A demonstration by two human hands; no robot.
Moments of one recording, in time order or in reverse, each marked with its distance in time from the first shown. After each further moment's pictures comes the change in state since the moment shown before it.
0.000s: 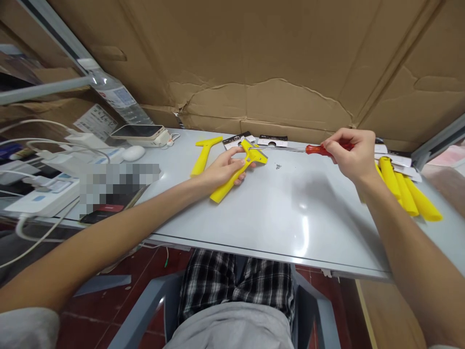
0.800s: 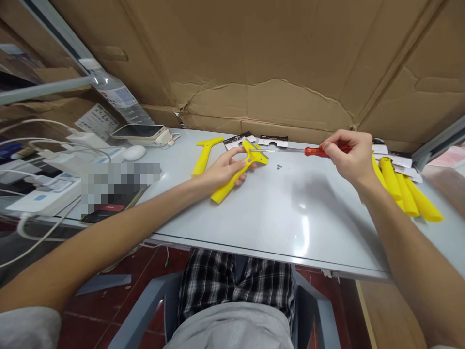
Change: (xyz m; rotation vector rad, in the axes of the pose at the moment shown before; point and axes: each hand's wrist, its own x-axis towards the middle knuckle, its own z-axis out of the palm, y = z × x) left_hand -0.002 0.002 0.001 0.008 0.006 -0.013; right_hand -0.004 0.004 0.001 -0.050 0.005 -0.007
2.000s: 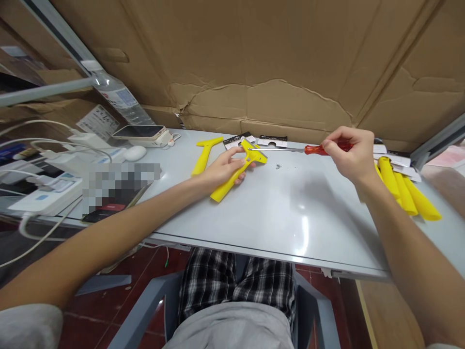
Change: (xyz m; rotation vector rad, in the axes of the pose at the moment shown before) left_hand 0.003 -0.001 -0.001 0.029 0.013 -0.017; right_hand 0.004 -0.003 -0.002 -0.076 0.038 -0.085
